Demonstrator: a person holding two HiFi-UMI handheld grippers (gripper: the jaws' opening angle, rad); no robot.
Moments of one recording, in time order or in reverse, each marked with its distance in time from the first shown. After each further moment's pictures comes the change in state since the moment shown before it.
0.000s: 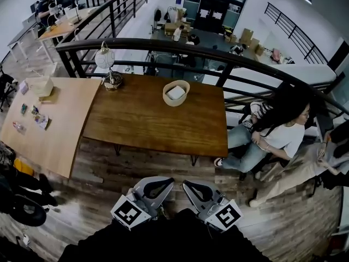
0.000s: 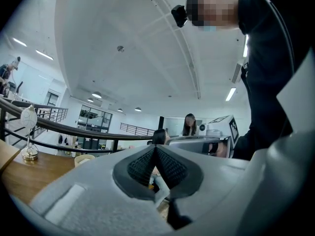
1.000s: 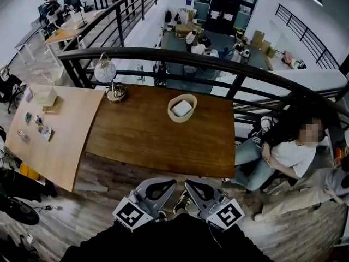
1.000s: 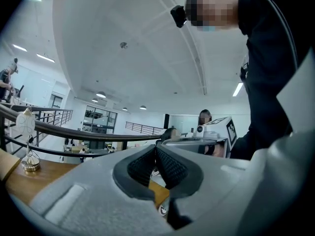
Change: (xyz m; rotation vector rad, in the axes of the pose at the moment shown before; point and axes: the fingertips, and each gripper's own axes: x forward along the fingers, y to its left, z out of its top) left arm 0.079 0.091 0.022 0.024 0.023 0.060; right arm 0.062 -0.115 0.008 0.023 -0.026 0.050
